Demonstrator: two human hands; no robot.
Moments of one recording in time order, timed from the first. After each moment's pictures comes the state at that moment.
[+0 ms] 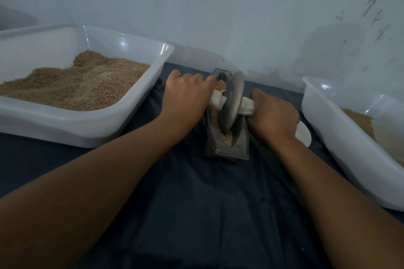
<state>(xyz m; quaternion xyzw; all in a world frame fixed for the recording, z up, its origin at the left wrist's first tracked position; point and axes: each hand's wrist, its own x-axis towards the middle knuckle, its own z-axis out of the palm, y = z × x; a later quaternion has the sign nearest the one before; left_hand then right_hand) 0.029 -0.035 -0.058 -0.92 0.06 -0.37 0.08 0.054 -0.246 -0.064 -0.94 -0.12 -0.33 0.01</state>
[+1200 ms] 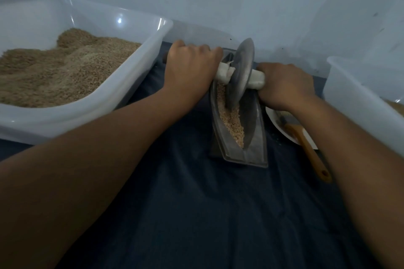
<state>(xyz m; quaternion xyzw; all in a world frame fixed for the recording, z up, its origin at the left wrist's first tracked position) 0.079 -0.031 -0.054 -0.93 0.07 -0.36 0.07 0.124 -0.247 -0.040 -0.97 -0.16 -0.18 -0.02</state>
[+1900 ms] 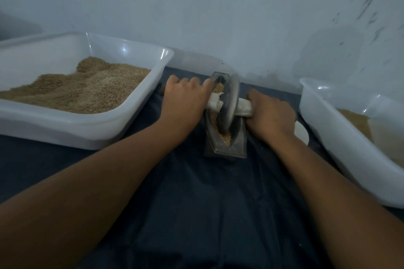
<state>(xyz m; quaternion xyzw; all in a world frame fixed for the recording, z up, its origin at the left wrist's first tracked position) 0.021 -0.035 -0.057 -0.92 0.06 -0.38 0.07 0.052 -0.247 -0.056 -0.94 -0.14 -0.30 -0.02</state>
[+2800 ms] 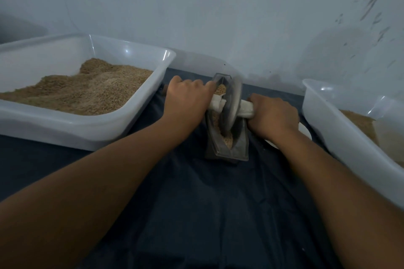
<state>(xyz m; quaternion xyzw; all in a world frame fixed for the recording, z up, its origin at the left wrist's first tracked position) 0.029 -0.034 -0.054 -0.93 0.06 -0.34 0.07 0.065 -0.249 -0.052 -0.97 -0.11 -0.23 -0.03</state>
